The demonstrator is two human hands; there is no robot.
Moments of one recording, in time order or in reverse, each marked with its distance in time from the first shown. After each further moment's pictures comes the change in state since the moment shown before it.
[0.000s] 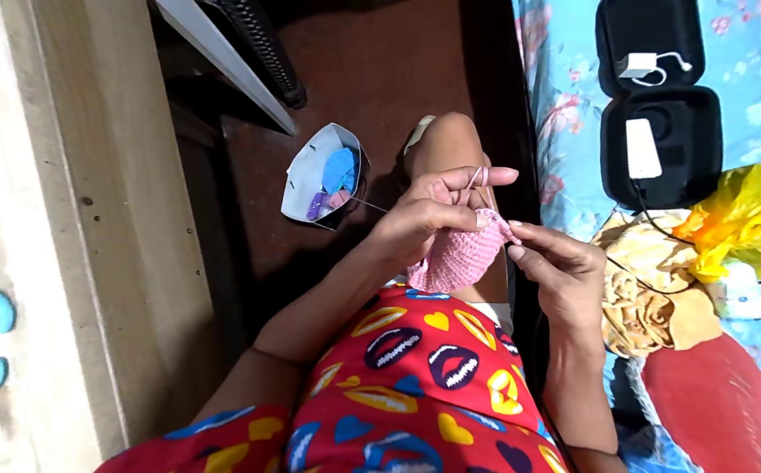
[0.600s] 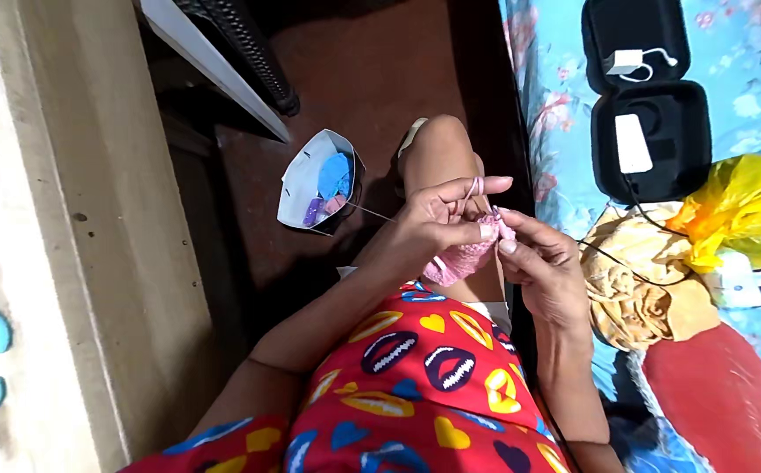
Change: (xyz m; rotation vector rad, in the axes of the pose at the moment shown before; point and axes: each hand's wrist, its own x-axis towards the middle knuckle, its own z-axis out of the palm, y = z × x) left_hand -0.004 -0.013 0.007 0.161 0.006 0.136; right_hand 0.003 -0.002 0.010 0.324 -0.032 0.186
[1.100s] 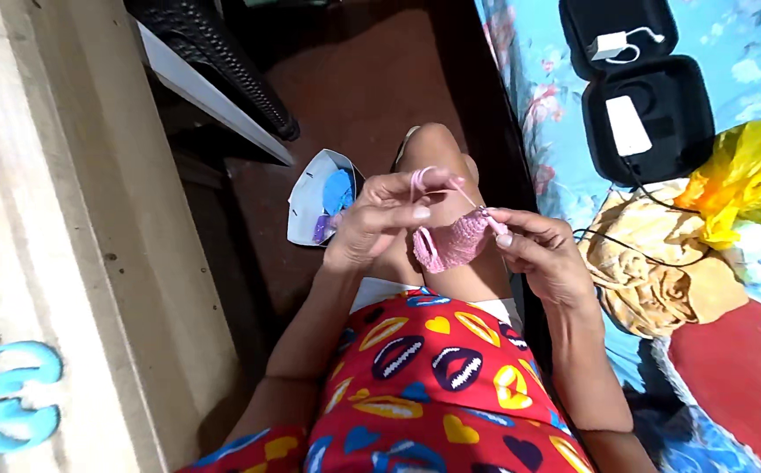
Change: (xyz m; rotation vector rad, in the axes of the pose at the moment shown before) left_hand 0.012 -0.004 -0.063 -0.022 -0.238 0.232; right_hand 0.007 0.002 -0.014 0.014 -0.072 0.006
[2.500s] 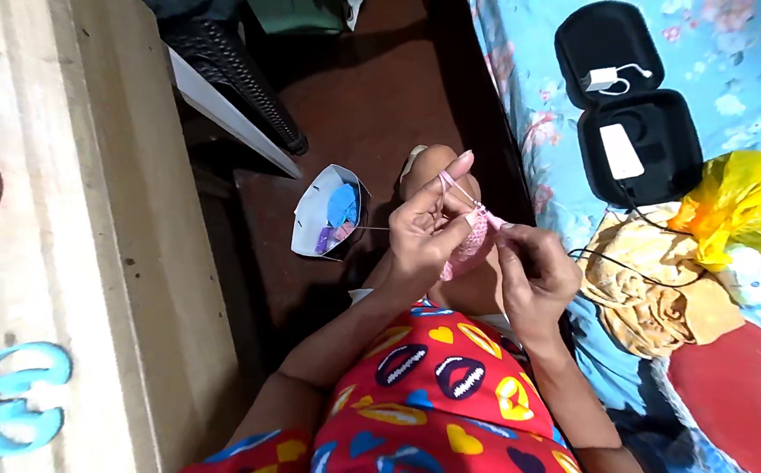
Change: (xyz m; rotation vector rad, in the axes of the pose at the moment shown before) left_hand 0.006 0.001 0.076 0.322 0.414 0.193; right_hand 0.004 0.010 0.043 -0.804 0.454 -0.621
